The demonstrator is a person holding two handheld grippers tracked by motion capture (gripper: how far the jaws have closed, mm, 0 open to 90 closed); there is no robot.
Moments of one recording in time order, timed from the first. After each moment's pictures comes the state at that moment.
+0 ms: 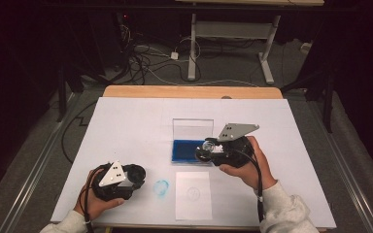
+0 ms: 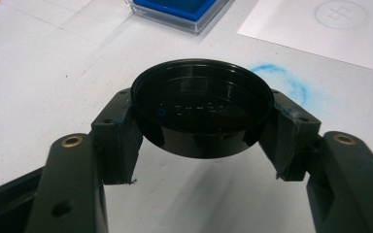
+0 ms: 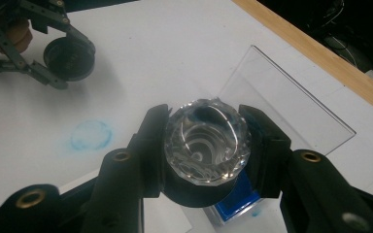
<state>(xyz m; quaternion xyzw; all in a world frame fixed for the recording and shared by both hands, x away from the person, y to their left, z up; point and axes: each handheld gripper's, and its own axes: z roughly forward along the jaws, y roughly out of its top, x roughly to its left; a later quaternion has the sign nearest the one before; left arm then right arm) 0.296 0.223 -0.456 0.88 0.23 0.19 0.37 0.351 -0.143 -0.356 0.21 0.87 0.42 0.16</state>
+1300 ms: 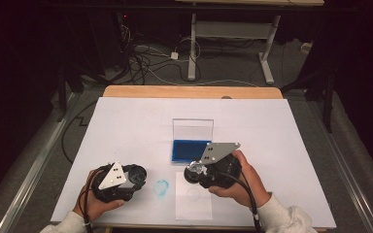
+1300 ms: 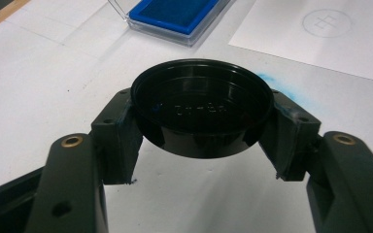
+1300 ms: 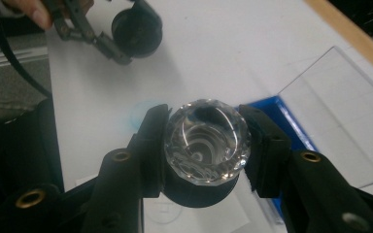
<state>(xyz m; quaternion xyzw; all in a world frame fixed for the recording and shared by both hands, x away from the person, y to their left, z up) 0.289 0.220 -0.449 0.88 0.22 0.20 0.37 0.306 -0.107 -0.358 0.15 0.90 0.38 0.14</state>
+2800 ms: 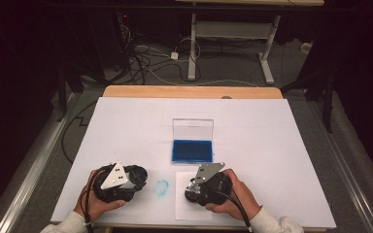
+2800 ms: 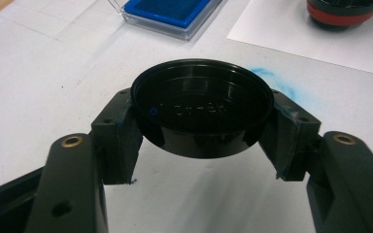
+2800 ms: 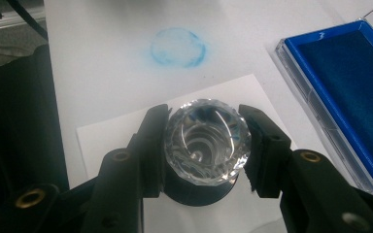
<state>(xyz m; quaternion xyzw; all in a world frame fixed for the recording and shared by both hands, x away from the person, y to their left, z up) 0.291 0.218 -0.451 0.88 0.21 0.19 0.37 0.299 -0.101 -0.427 0.15 0.93 0.33 0.10</state>
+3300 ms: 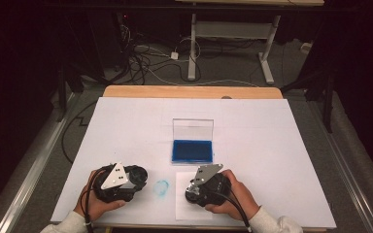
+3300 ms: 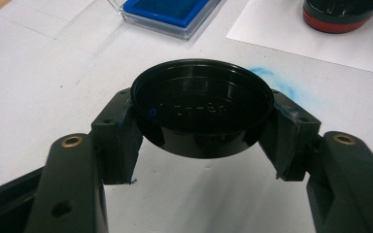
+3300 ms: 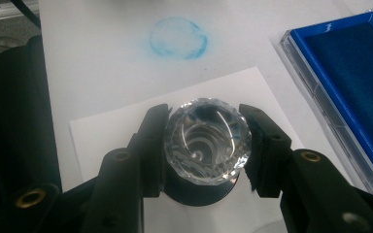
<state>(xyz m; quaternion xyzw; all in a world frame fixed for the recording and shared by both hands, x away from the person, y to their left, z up) 0.291 0.217 -0.452 0.89 0.21 0.19 0.36 0.300 -0.100 -0.435 0.15 0.93 0.32 0.10</state>
